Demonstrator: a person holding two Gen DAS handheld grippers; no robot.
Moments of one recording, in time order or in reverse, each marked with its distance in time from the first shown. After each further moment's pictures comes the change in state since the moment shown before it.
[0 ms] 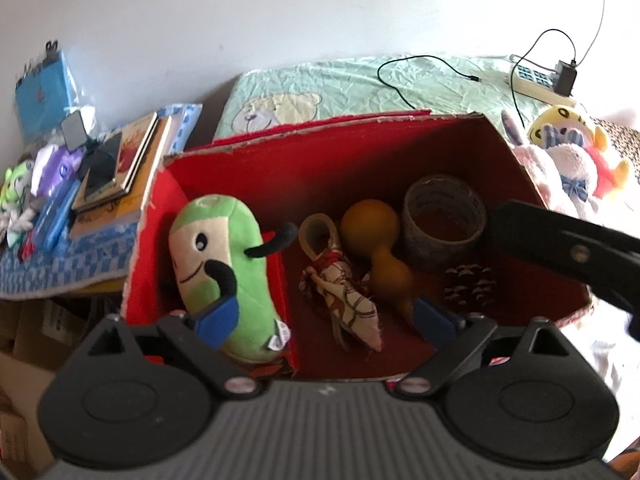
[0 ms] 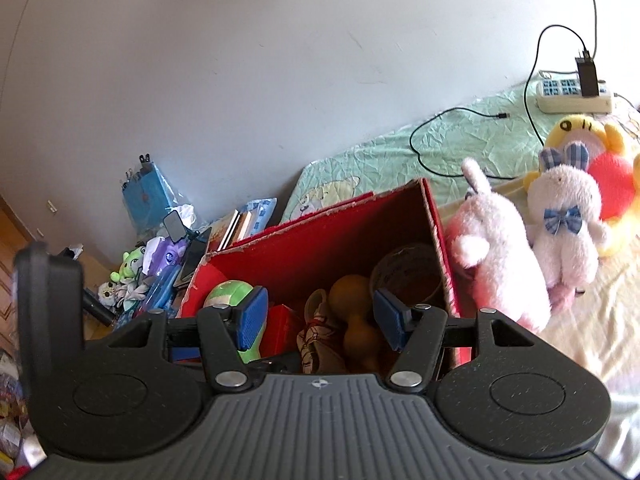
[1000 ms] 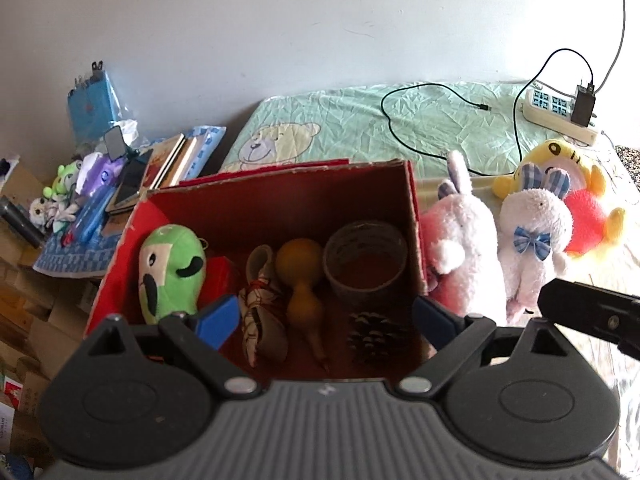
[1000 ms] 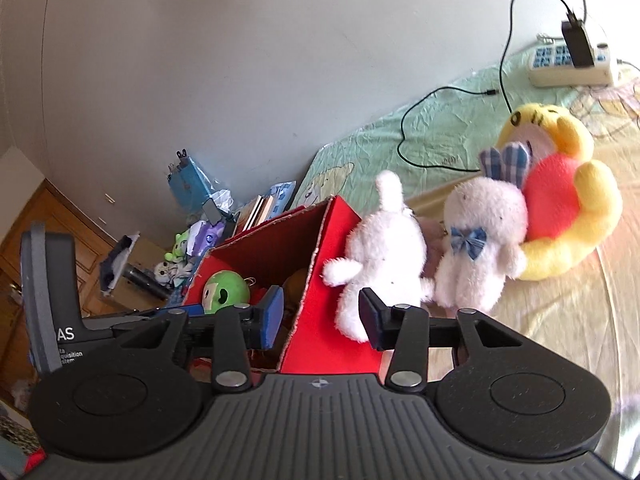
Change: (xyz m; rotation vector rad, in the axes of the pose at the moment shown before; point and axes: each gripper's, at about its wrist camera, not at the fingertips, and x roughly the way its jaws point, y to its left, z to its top) left arm -0.023 -0.131 0.032 -0.086 -0.038 0.210; right arm -0.041 -0.152 0.054 0.082 0.164 0.242
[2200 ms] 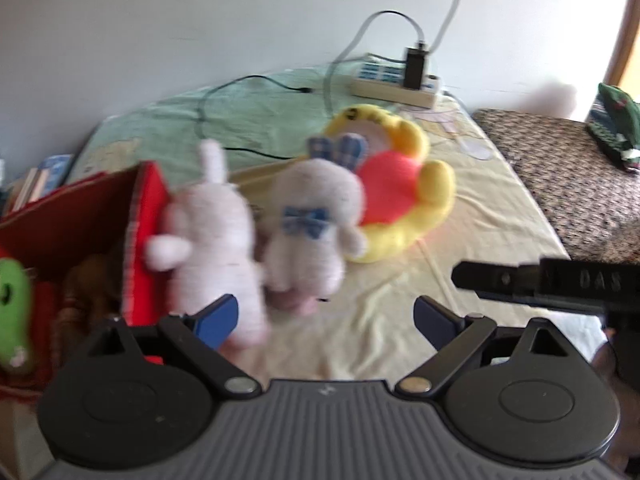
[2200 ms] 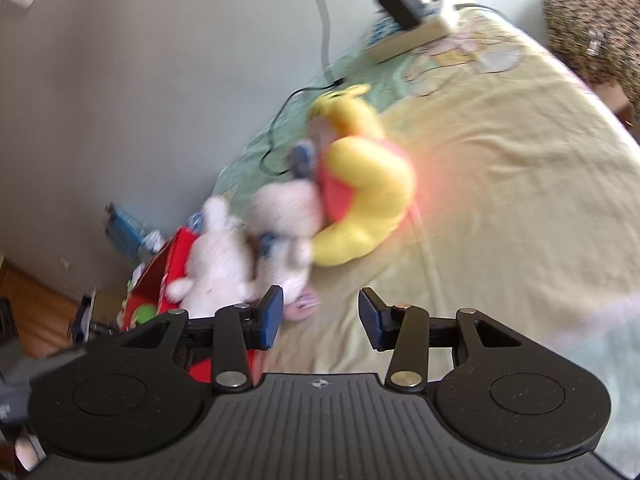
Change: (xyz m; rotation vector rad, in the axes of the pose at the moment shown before) left arm -0.002 -0.129 -0.020 0.172 -0.017 -0.379; right arm -0.057 -0.146 0.001 0.259 -0.029 -0.150
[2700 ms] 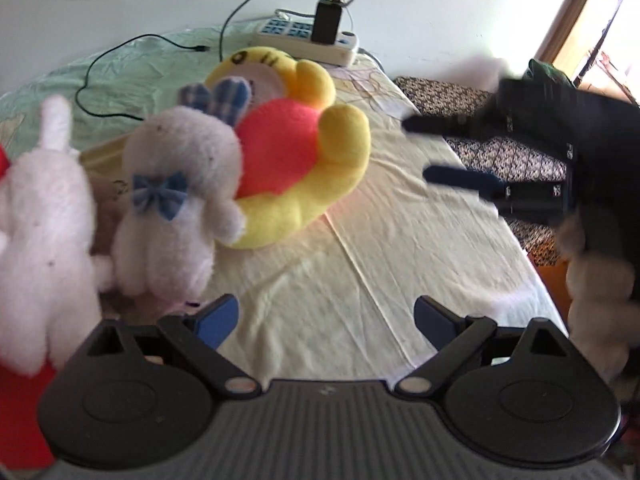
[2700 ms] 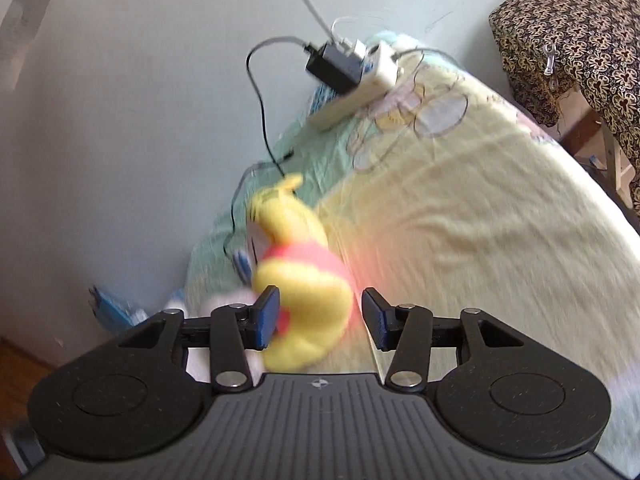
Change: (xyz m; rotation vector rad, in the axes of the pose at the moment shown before) left arm 0.071 -0.030 -0.007 0.047 0.071 -0.264; right arm 0.010 -0.042 0.059 0.164 -0.173 0.007
